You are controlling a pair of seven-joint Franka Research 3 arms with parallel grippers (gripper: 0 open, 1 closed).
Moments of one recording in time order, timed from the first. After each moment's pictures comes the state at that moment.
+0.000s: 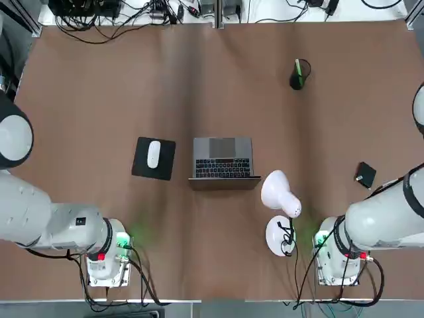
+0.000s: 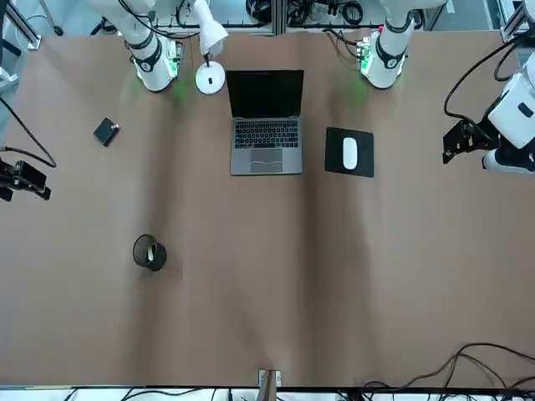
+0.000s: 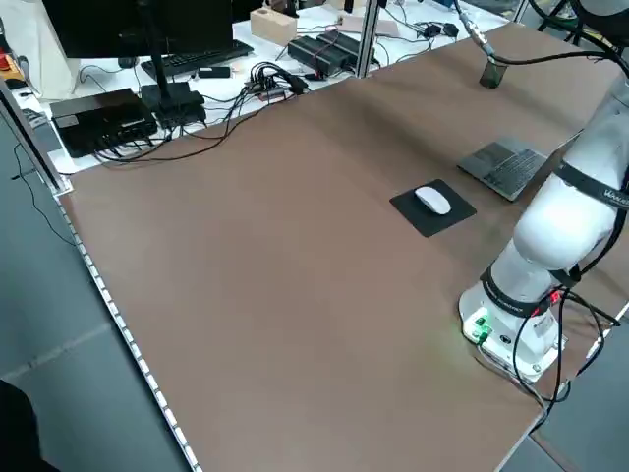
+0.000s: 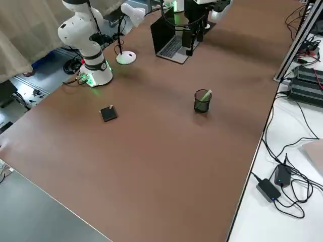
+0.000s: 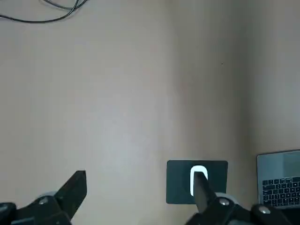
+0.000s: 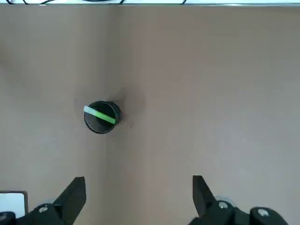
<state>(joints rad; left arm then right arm) 0.03 0.04 -0.13 -1.53 0.01 1.61 0.02 -0.02 0.19 -0.07 -1.39 0.02 1.64 -0.10</state>
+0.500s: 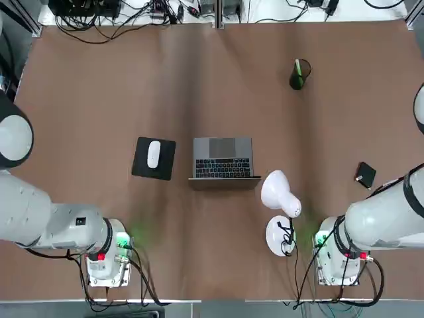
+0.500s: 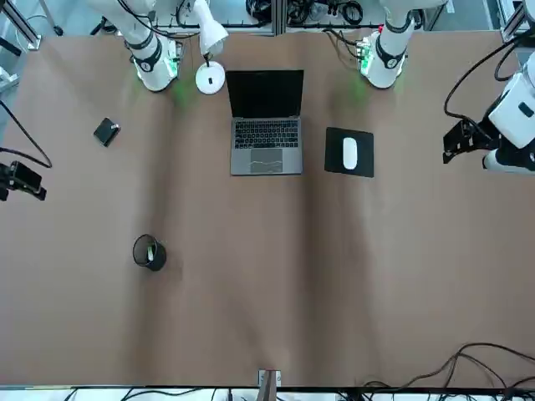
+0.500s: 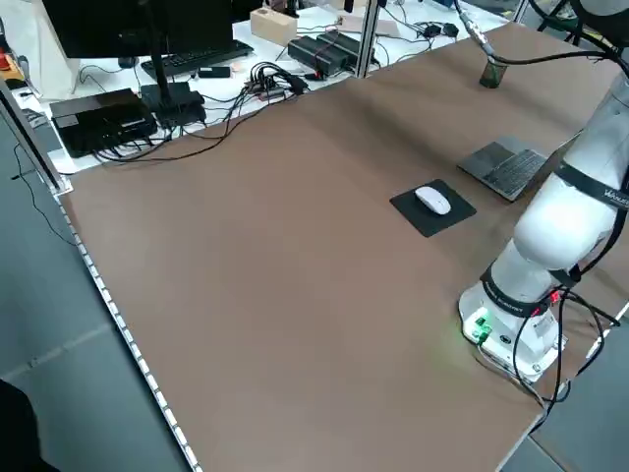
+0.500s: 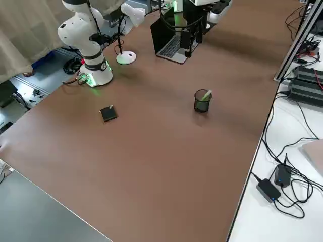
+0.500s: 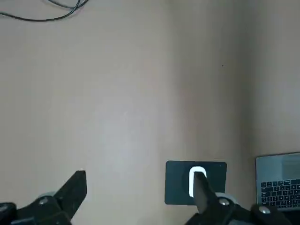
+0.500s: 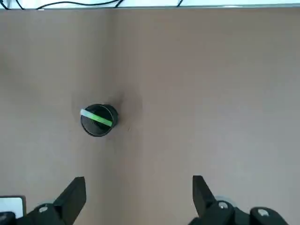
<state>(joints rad) 0.03 0.04 -0.13 -1.53 0.01 1.61 0.00 -0.04 0.19 -0.07 -1.39 0.02 1.65 -0.10</state>
